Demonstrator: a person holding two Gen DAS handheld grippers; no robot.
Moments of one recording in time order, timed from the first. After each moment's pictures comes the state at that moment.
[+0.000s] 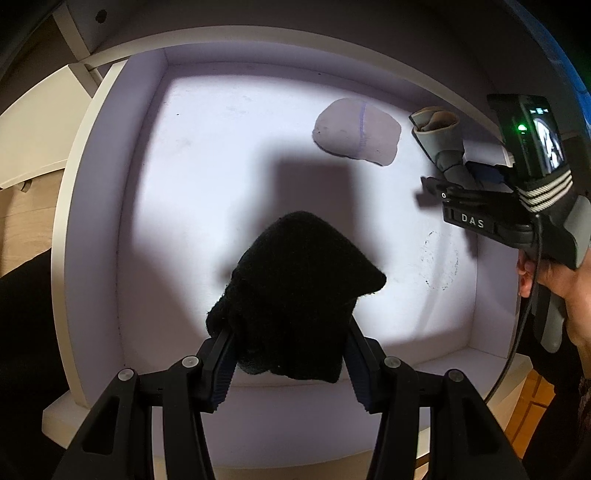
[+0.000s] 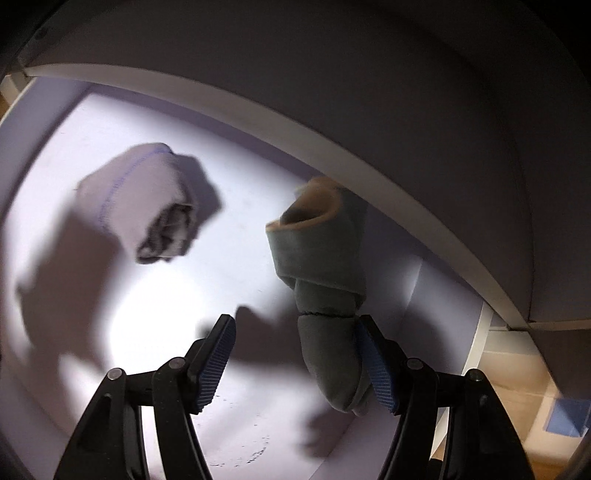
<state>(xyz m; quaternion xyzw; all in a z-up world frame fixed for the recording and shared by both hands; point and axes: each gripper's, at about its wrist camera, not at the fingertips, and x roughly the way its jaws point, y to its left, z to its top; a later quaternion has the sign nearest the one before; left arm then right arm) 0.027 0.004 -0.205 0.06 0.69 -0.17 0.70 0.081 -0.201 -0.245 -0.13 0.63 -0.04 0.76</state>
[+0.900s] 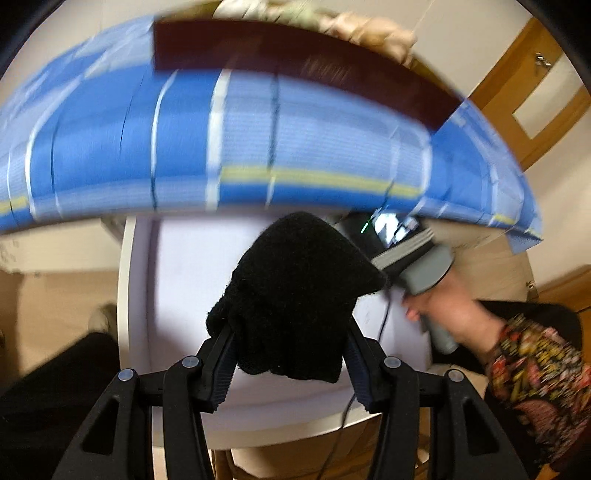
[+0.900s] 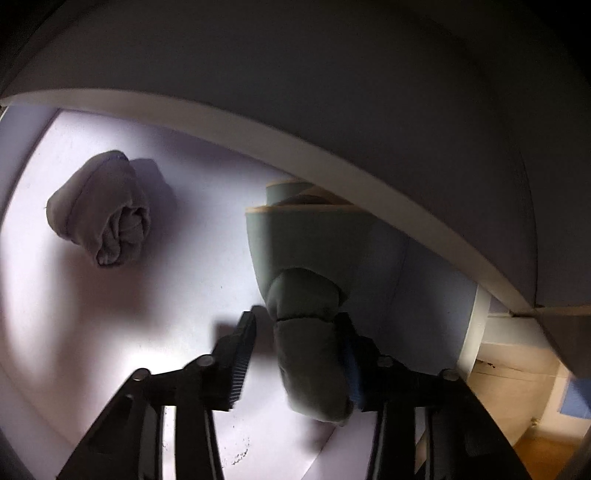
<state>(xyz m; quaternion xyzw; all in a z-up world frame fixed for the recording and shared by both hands) 0.018 -0.012 -0.038 0.06 0.56 -0.26 0.78 0.076 -0.241 -0.256 -0.09 0.65 -0.06 0.75</state>
